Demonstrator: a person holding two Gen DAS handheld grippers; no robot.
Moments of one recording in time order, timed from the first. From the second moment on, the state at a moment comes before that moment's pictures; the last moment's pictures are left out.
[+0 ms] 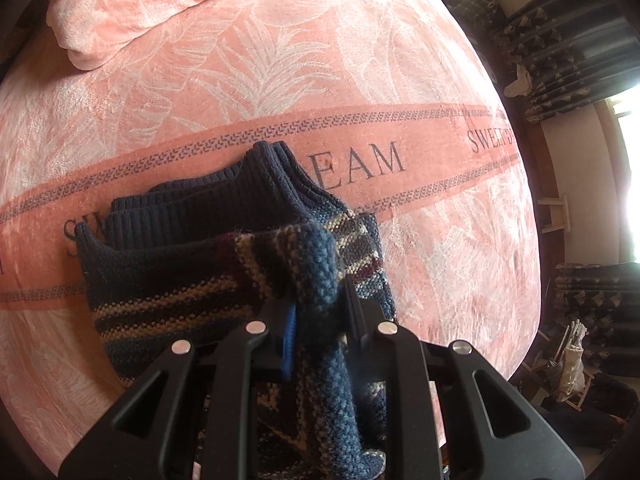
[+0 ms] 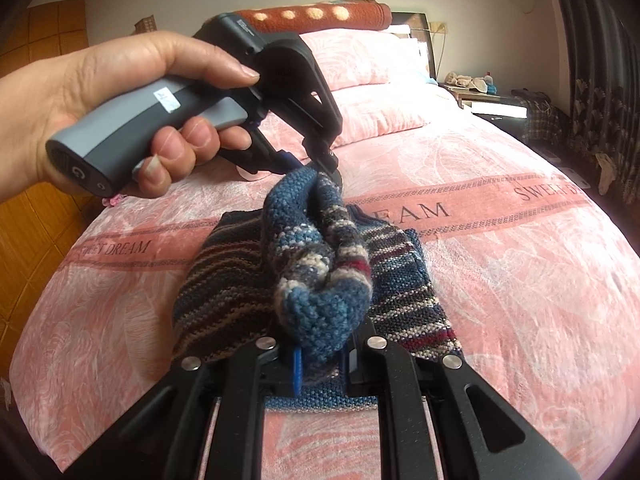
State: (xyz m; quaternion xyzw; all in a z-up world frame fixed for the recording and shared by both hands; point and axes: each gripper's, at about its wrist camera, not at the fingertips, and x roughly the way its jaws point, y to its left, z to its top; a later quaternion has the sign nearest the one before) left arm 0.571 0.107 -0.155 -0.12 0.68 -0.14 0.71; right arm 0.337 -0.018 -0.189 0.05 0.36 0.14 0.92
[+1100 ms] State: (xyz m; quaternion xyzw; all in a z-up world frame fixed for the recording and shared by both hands) left arm 0.573 0.032 -0.203 -0.06 0.65 -0.12 0.75; right arm 0.368 -0.122 -0.284 0.27 0.46 0.19 0.82
